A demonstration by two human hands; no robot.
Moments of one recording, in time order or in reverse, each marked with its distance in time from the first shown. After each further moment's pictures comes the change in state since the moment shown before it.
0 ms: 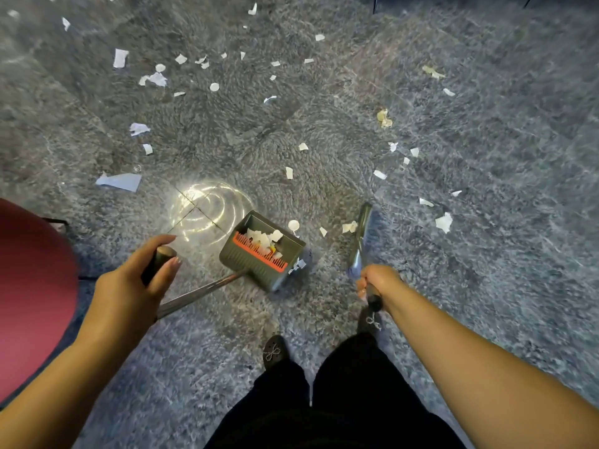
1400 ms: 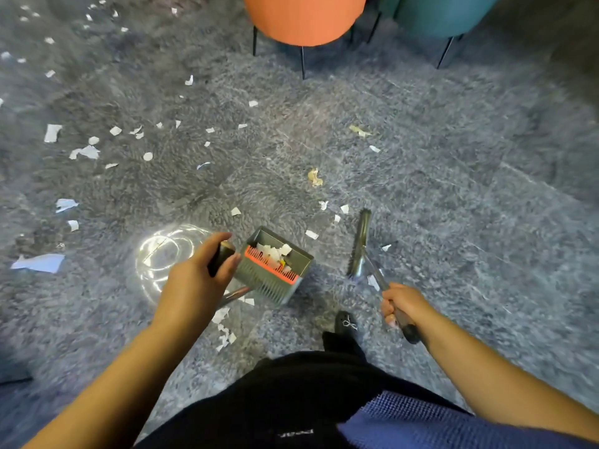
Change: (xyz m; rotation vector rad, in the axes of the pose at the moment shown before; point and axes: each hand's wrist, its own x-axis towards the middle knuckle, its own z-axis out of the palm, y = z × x) left_hand 0.129 0.360 0.183 -0.122 -0.078 0.085; right_hand 0.032 -0.190 -0.319 0.171 -0.021 -0.163
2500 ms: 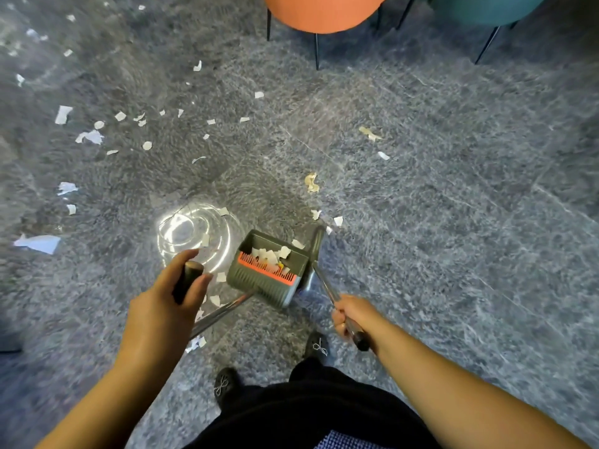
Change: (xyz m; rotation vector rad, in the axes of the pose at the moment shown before) left_hand 0.035 0.135 0.099 -0.023 0.136 -0.220; right_hand 0.123 -0.099 -0.053 -0.087 -0.243 0.281
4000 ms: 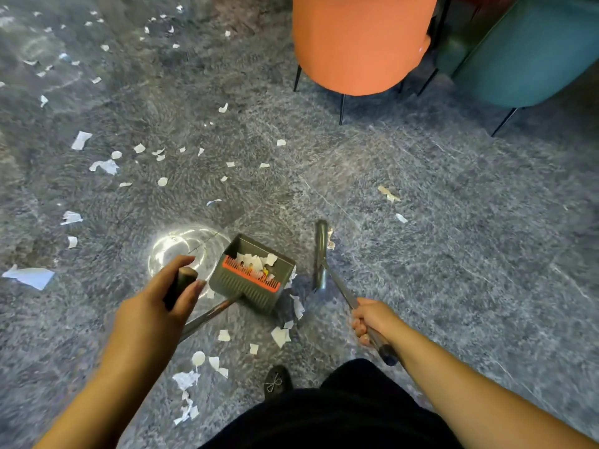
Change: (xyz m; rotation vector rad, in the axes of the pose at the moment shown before) left_hand 0.190 0.005 -0.057 -0.009 0.060 -0.024; right_hand 0.029 -0.196 0.085 -0.242 0.015 -0.199
